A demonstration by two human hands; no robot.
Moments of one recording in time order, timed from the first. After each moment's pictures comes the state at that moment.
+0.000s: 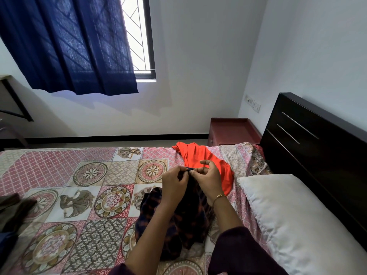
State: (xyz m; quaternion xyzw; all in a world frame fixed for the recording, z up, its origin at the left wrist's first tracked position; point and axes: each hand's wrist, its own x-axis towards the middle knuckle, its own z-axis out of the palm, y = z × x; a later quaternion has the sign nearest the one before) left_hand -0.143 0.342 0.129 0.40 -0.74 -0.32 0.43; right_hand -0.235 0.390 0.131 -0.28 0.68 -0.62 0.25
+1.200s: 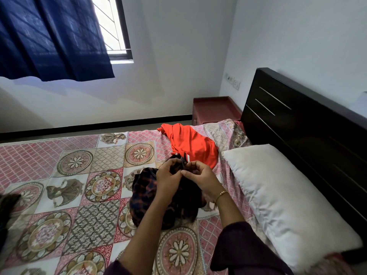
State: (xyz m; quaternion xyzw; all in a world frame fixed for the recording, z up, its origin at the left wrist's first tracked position) left_hand -0.111 0.384 0.109 0.38 -0.67 -0.53 0.36; right_hand -0.209 0.461 0.117 -0.33 0.64 -0.59 0.37
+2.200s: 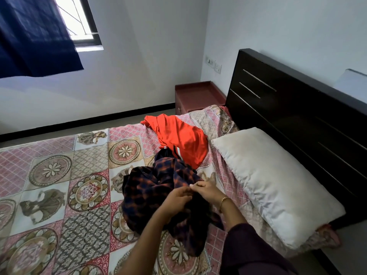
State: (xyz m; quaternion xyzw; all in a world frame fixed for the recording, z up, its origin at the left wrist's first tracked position) left_hand -0.115 0.386 0.044 0.30 -0.68 -0.67 -0.02; right_hand -0.229 0.472 0.042 -0.21 0.77 -0.42 0.43
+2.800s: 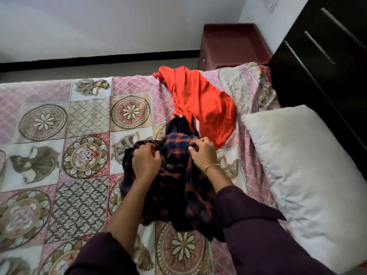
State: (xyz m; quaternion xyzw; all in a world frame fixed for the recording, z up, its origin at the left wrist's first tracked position) left_hand -0.143 0.254 -0.042 0.56 -0.77 -0.28 0.11; right_hand -0.285 0.345 -0.039 -0.34 0.88 -0.23 0.22
